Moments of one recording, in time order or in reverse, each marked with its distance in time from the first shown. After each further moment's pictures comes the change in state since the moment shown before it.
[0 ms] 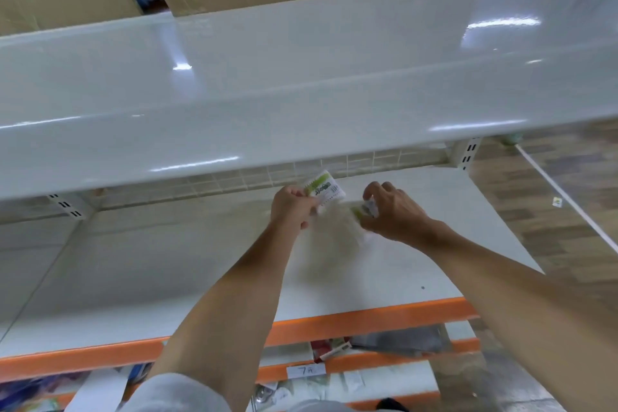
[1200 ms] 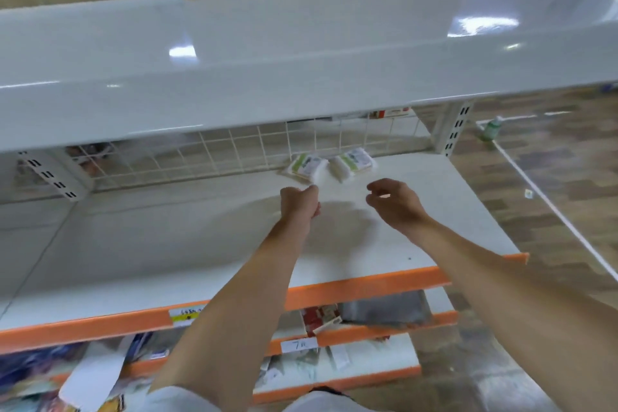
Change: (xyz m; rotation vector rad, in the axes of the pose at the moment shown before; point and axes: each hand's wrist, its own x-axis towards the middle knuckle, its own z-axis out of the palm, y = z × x) left_hand -0.042 -0.012 0.010 -0.234 -0.029 -0.086; right_hand -0.039 -0.003 0.008 0.592 0.182 0.302
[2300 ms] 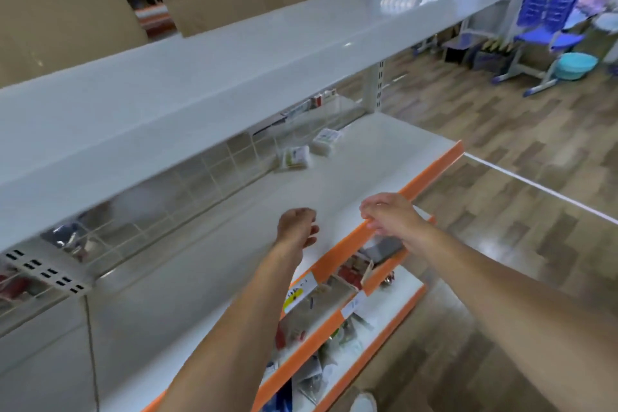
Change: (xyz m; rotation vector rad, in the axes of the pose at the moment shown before) left_hand -0.036 -0.022 -0.180 0.292 -0.596 0.073; right_hand -0.187 -0.066 0.136 0.459 0.363 0.361
